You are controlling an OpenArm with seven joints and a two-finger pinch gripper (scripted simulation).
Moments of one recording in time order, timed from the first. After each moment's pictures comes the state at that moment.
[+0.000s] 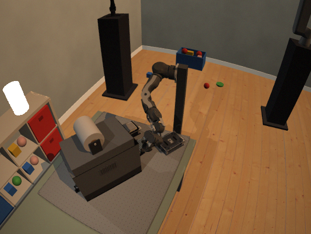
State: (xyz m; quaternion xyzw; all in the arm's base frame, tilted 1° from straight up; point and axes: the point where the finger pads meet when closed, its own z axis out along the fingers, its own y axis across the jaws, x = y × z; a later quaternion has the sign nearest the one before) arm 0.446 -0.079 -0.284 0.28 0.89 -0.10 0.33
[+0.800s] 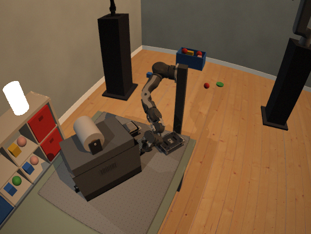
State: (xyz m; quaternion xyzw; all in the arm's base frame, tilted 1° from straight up) arm 0.446 -0.079 -0.285 0.28 0.90 -0.10 0.33
